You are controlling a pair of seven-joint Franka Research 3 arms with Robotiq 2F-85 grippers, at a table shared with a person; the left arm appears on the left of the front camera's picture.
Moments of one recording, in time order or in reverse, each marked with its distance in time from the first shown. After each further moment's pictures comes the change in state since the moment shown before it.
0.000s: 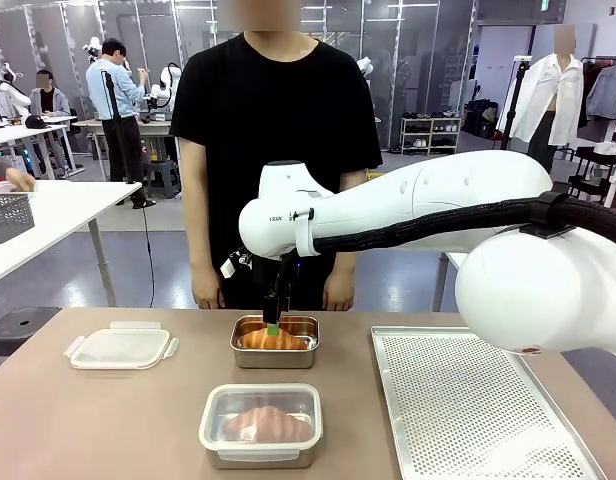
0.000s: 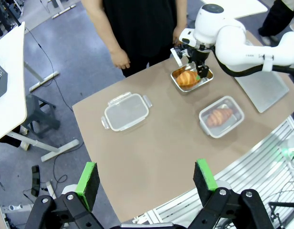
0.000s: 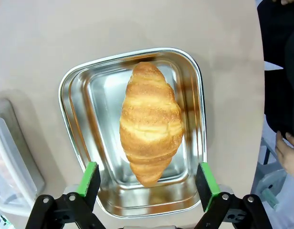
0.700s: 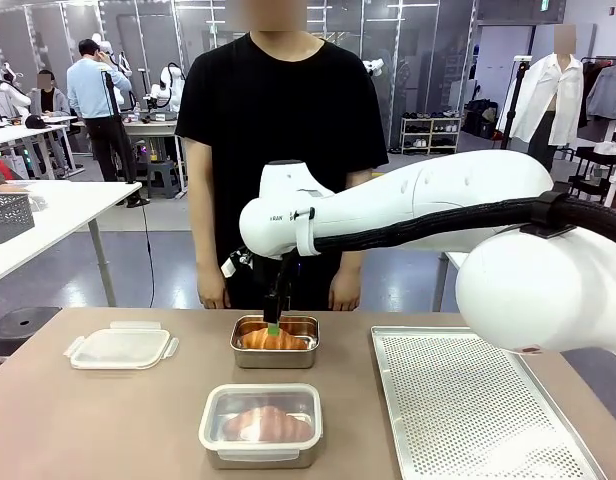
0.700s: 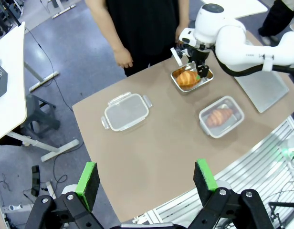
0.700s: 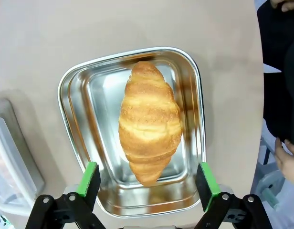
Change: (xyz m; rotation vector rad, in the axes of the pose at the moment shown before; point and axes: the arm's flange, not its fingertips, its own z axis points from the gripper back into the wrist) left arm 0.000 0.000 0.000 0.000 0.000 0.000; right arm -0.001 -0.001 0.000 0.000 -0.001 -0.001
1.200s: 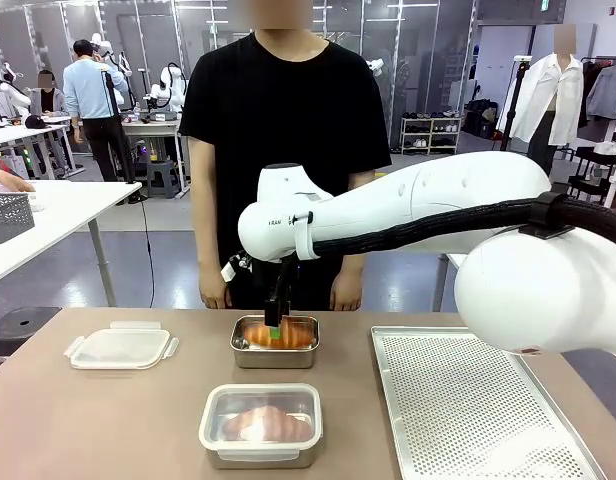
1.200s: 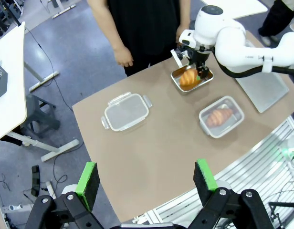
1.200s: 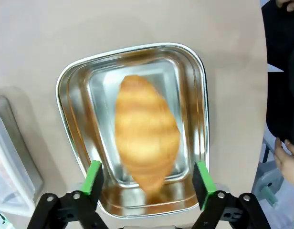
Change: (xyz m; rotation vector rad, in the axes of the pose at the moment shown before) left arm 0.000 0.000 0.000 0.000 0.000 0.000; right arm 0.000 0.002 -0.004 -0.005 0.019 0.006
